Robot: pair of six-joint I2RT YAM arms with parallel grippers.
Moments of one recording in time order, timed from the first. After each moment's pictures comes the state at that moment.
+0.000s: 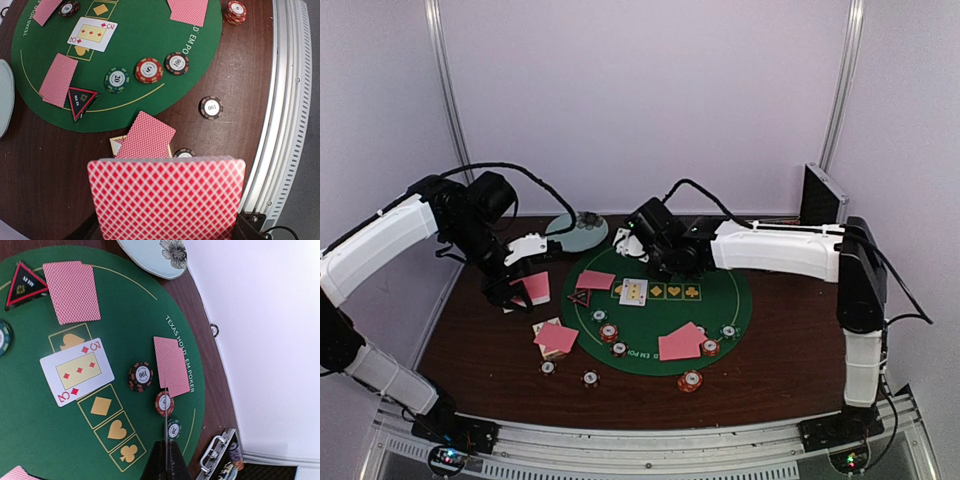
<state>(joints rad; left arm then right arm) -0.52 1.40 1.38 -1.27 0.32 0.76 0.95 2.01 1.70 -0.51 0.57 -0.50</state>
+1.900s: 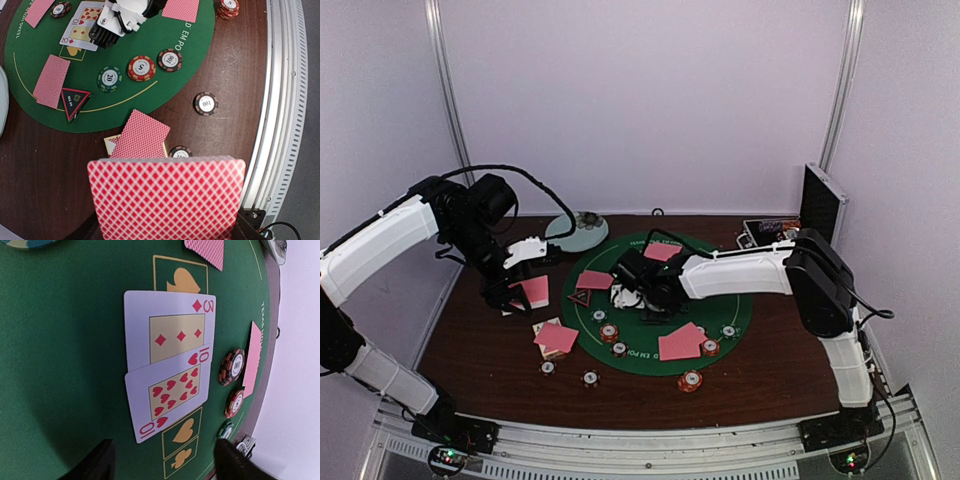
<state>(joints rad) -0.52 1.40 1.37 -1.29 0.33 0.79 0.99 2.21 1.67 -0.56 0.57 -0.64</state>
